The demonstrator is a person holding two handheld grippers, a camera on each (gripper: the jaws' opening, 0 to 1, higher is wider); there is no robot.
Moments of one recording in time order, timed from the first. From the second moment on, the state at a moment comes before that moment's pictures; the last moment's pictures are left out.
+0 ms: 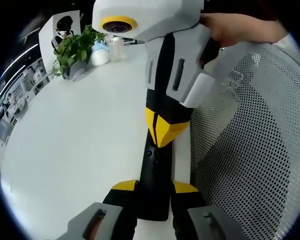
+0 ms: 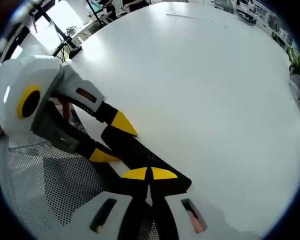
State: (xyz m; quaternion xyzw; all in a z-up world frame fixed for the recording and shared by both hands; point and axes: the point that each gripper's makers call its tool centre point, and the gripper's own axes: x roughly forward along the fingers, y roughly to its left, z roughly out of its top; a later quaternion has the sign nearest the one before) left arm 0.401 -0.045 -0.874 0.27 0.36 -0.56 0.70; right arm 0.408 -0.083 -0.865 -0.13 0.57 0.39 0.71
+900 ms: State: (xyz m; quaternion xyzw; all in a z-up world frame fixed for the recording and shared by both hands) left arm 0.401 -0.045 -0.874 0.27 0.36 -0.56 0.70; right arm 0.410 -0.083 -0.866 -0.14 0.55 0.41 0.72
